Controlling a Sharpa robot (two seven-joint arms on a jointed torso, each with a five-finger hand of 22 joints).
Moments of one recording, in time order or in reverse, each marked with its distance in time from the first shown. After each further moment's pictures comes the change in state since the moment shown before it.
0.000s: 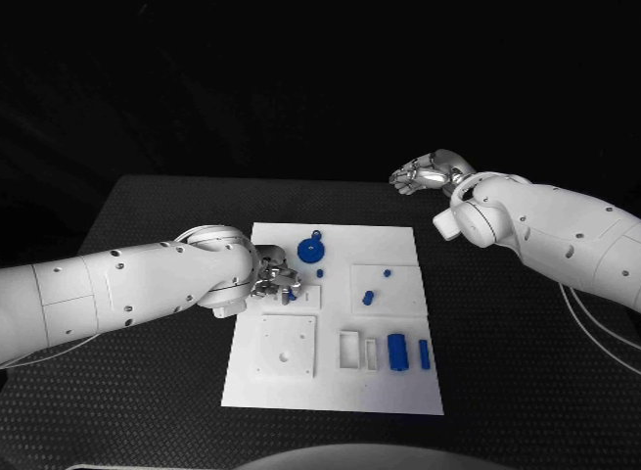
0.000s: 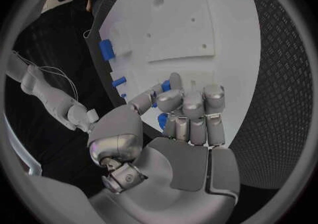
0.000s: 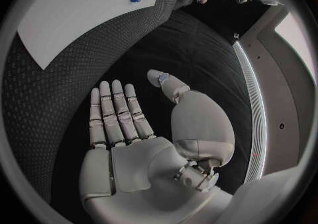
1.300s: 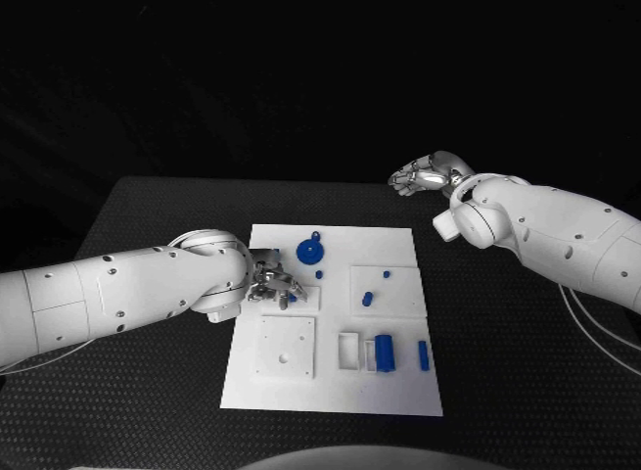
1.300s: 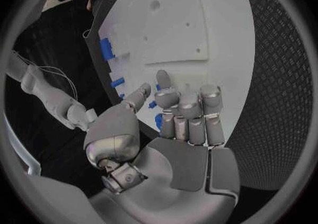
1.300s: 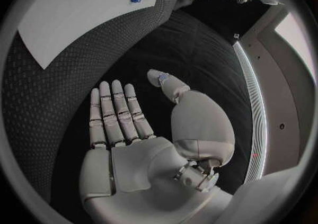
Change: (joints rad) left arm -0.005 -0.024 -0.002 0.013 0.000 -0.008 0.003; left_hand -0.036 -0.197 -0.266 0.126 -0.183 0.135 -0.093 0.002 -0.016 -0.044 -0.027 -0.001 -0.028 -0.008 -0.037 0.000 -0.009 0.024 -0.018 0.010 -0.006 0.001; right arm -0.001 -0.003 0.000 0.001 0.000 0.001 -0.002; right_hand 0.000 0.000 -0.003 -0.003 0.004 -0.002 0.002 0.000 -0.004 0.000 0.000 0.000 -0.006 -0.011 0.004 0.000 -0.006 0.000 -0.007 0.000 -0.004 0.007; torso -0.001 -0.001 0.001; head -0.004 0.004
